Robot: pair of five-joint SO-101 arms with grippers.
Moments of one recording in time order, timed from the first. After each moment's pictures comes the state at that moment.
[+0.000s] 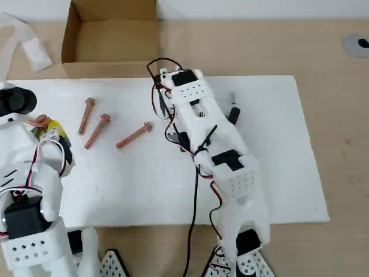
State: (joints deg) left arm -17.7 -70.3 45.8 63.4 -2.9; right arm -26.5 39.5 -21.3 91.3 -23.0
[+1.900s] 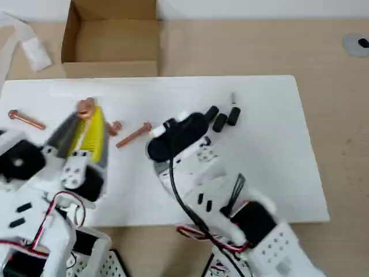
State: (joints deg) left arm 15.2 -89.7 44.7 49.8 4.8; right arm -45.5 -73.6 61.5 49.5 -10.5
